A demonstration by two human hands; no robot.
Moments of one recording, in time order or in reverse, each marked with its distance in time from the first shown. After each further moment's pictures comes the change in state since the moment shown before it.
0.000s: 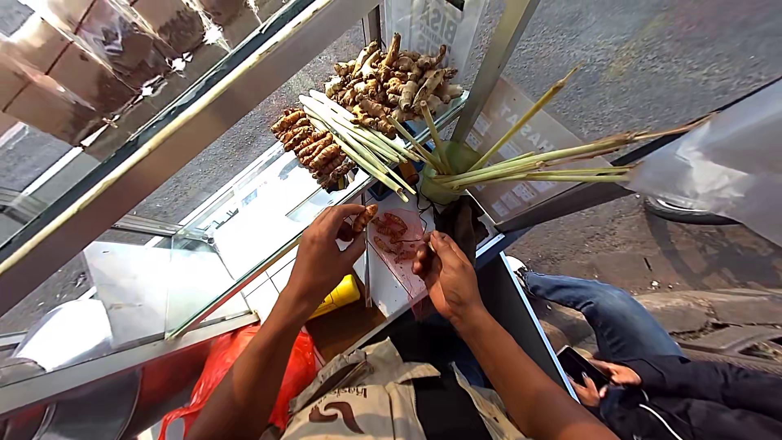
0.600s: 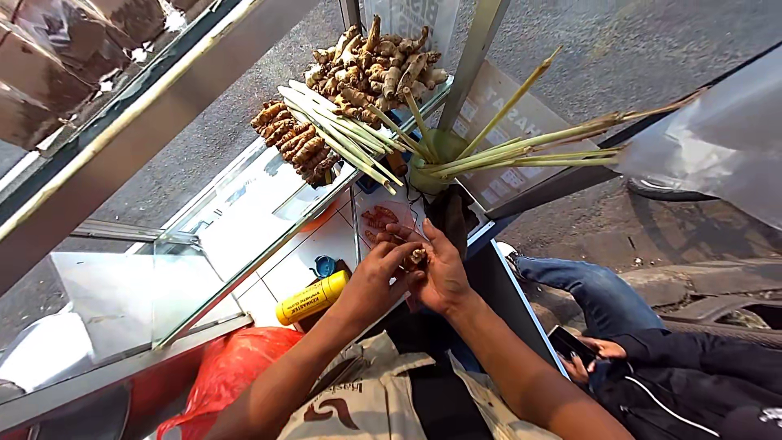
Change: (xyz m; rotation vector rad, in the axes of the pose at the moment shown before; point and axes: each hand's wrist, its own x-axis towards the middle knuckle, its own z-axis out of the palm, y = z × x) left_hand -0.030 0.016 0.083 -0.143 -0.254 0.061; right_hand 0.002 0.001 -0.006 0.266 -0.330 0.263
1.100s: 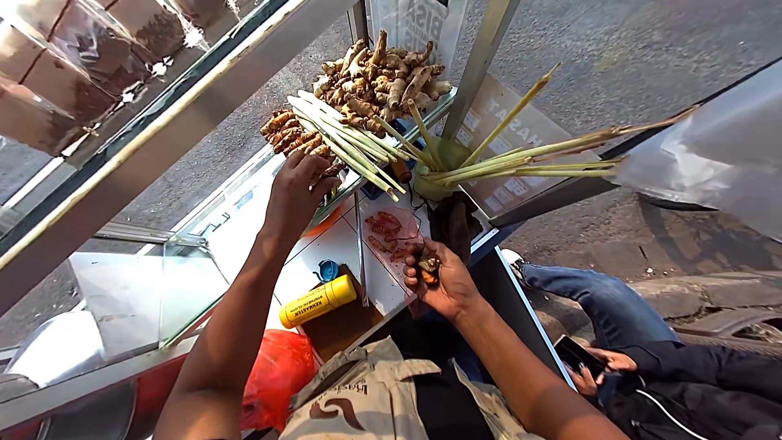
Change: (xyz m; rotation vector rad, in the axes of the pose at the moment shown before) left_hand 0.078 -0.064 -0.143 0.487 0.279 0.063; right_hand 0.000 -0.009 -0.009 0.113 0.294 0.144
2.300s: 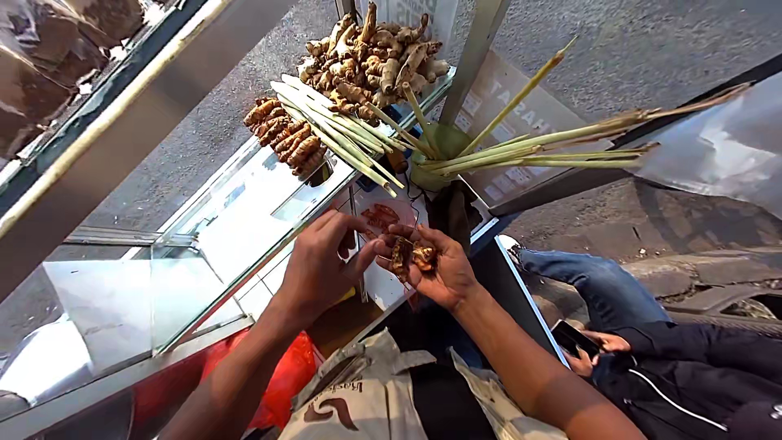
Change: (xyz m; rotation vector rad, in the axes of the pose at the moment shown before) left_hand -0.066 0.089 -0.005 -0.286 -0.105 0.003; right_hand 0.007 -0.002 0.006 0.060 -0.322 -0.016
